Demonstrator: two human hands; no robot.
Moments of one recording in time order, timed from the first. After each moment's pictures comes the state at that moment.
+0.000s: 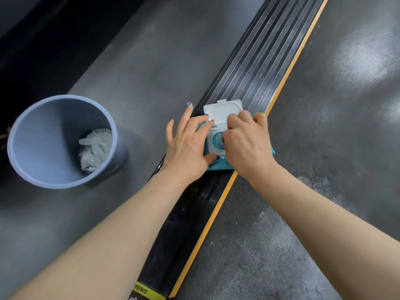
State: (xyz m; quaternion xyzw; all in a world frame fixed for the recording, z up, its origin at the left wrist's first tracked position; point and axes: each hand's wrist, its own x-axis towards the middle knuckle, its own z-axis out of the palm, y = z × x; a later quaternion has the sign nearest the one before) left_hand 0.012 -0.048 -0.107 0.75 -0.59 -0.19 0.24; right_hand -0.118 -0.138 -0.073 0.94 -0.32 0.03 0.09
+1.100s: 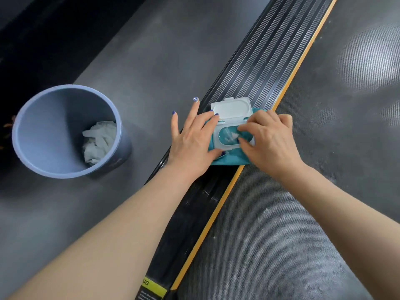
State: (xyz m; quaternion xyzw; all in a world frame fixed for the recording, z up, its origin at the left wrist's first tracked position) left_hand 0.008 -0.042 -0.101 0.75 -0.59 -0.19 0.20; right_hand -0.158 -0.145 -0.075 0.94 -0.32 0.12 0.00
